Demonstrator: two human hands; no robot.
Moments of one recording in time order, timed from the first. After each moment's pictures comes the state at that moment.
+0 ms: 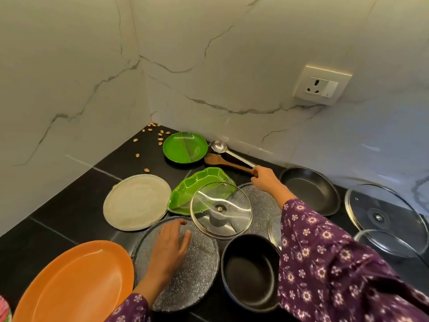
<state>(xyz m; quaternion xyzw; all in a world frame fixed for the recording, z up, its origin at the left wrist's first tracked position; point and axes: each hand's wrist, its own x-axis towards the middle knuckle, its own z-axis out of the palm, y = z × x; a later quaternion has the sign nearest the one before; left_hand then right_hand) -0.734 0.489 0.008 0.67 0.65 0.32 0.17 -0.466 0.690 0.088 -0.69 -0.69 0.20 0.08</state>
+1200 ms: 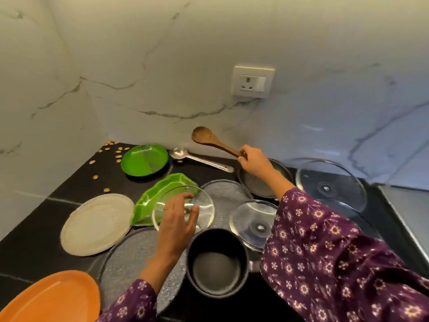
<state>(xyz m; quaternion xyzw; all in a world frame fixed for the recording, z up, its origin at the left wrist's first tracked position) -0.629 0.517 0.098 0.73 0.53 0.42 0.12 -0.376 0.658 0.147 -0.68 -0.69 0.13 0.23</state>
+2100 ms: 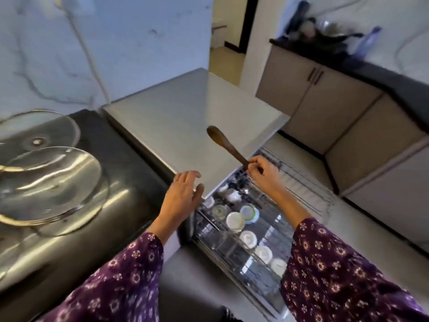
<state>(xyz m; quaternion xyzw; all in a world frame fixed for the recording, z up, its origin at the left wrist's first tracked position) -0.138 0.181 0.049 0.94 0.06 0.19 0.26 0.020 -0.030 0.060 -0.89 -0.20 0.05 0.40</state>
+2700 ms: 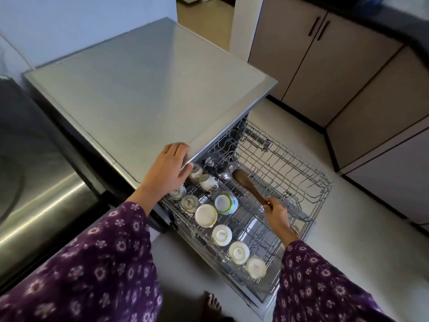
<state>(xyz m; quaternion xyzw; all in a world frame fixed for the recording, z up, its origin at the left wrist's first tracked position) -0.001 0.130 -0.020 0.98 0.00 0.09 0.16 0.067 -0.205 -0.173 -0.94 0.00 0.15 0.30</state>
